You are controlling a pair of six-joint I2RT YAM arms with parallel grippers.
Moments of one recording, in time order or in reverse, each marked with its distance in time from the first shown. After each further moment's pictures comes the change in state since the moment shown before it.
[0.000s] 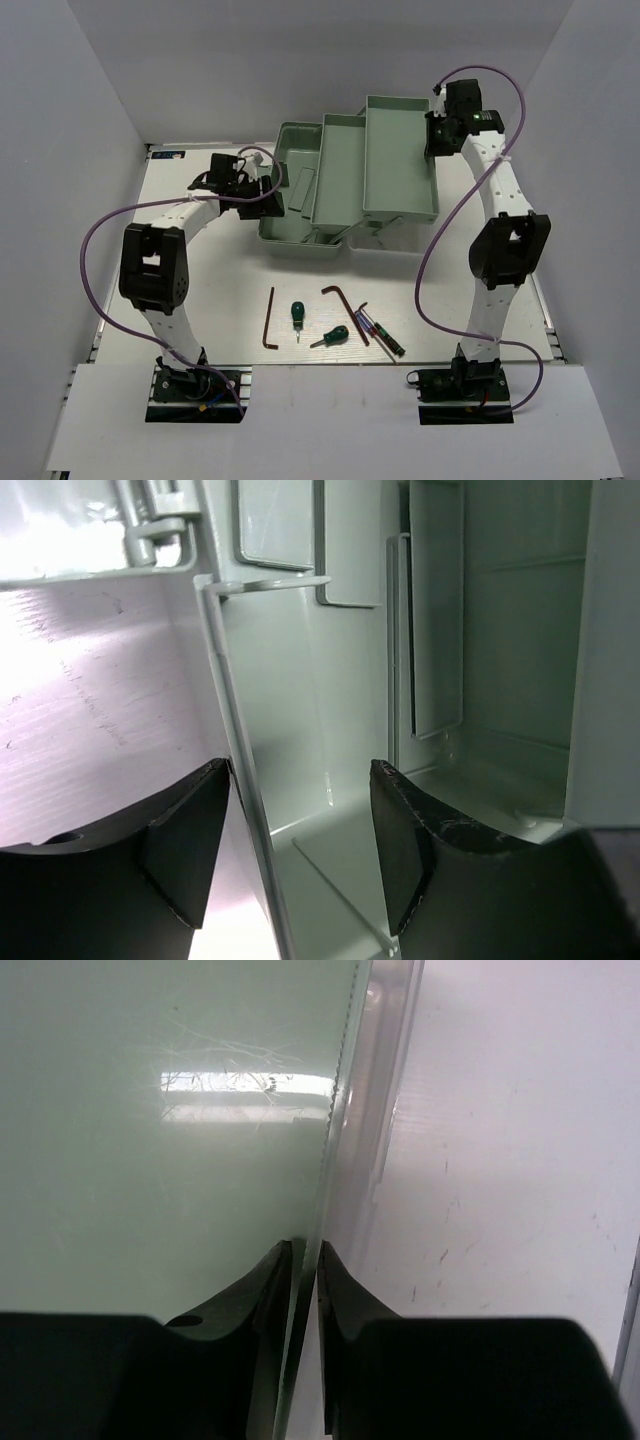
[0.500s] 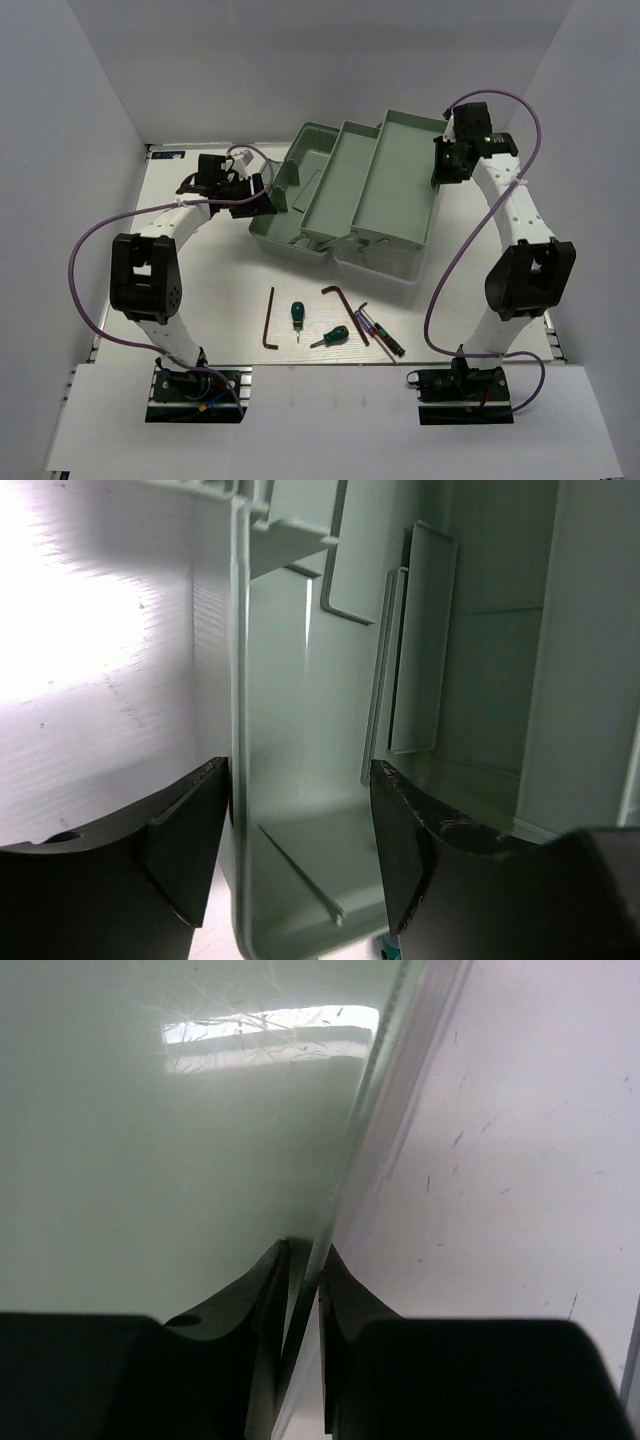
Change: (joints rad) left arm 0.045 -0.079 -0.043 0.008 0.032 0.017; right arm 0.002 -0.269 -0.343 -0.010 0.018 0.072
